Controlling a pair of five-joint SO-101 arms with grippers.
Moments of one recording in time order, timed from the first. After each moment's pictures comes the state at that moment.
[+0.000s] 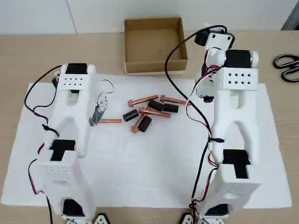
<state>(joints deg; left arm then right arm) -2.5 25.7 -14.0 99.3 45.8 -1.9 13.2 -28.3 98.8 2.6</state>
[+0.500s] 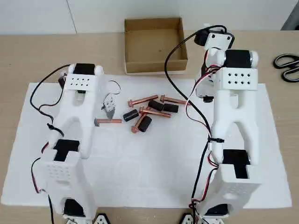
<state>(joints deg) 0.4 25.7 -14.0 99.3 47.9 -1.9 13.2 -28.3 98.8 2.6</state>
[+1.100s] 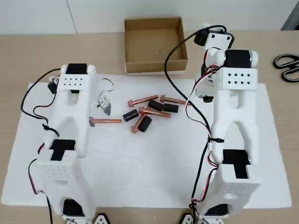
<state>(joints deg) -2.5 25.8 -13.8 98.2 54.2 -1.9 13.2 -28.3 98.8 2.6</state>
